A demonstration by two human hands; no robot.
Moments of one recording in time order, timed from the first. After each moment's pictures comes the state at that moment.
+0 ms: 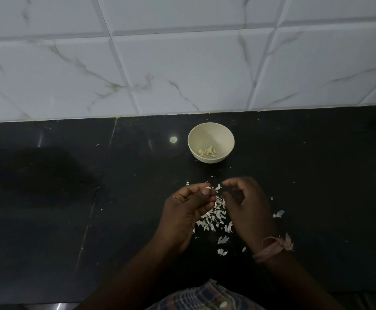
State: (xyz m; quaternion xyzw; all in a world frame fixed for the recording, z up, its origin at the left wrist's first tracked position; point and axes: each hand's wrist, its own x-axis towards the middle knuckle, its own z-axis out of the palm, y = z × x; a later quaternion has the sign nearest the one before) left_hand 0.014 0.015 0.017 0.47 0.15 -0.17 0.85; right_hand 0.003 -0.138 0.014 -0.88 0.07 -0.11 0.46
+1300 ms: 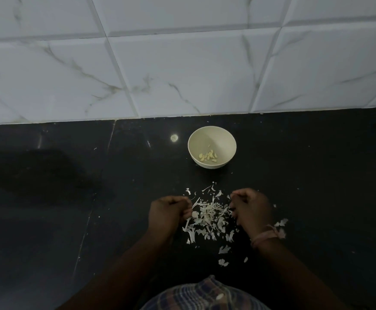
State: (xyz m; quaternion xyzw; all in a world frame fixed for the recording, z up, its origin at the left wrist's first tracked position) left_hand 0.052 0.043 -0.026 0.67 0.29 -0.16 0.66; right_hand 0.045 -0.160 -0.041 -0.82 0.27 0.04 0.51
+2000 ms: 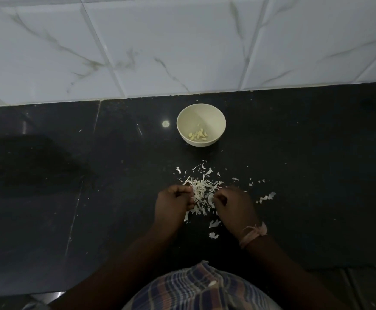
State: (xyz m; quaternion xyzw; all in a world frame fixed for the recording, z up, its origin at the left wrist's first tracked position) left_hand 0.019 0.016 -0.049 0.71 0.23 -0.17 0.64; right_hand -0.002 -0.156 -0.067 -0.94 0.05 0.04 0.33
